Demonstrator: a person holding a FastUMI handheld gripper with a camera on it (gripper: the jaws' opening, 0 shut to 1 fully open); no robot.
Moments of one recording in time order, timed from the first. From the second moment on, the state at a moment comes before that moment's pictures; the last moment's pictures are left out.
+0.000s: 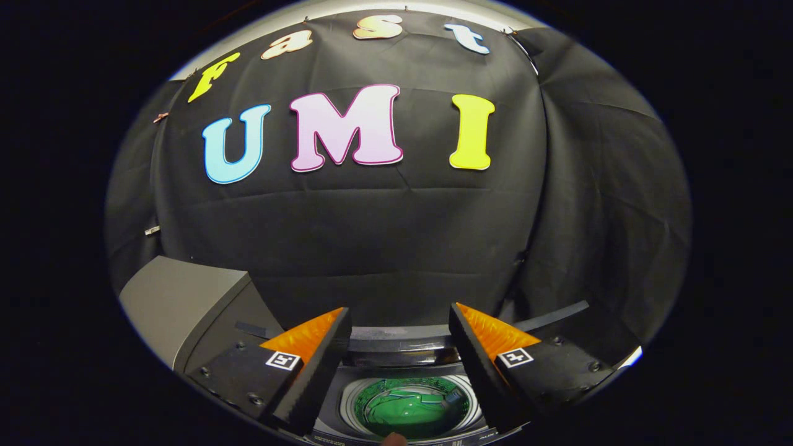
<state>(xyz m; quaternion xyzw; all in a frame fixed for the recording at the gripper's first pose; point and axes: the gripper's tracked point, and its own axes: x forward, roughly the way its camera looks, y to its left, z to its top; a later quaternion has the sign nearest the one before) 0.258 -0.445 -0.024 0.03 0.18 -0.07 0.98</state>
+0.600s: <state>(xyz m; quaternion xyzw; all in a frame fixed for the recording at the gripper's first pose) 0.250 -0.445 -0.029 0.03 0.17 -0.06 0.98</state>
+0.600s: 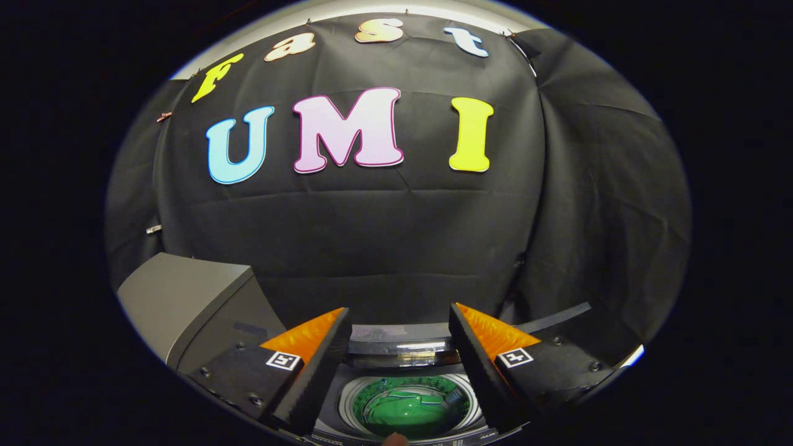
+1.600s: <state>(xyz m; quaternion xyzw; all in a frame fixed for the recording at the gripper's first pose) 0.215 -0.435 -0.081 0.04 0.24 -0.07 0.97</state>
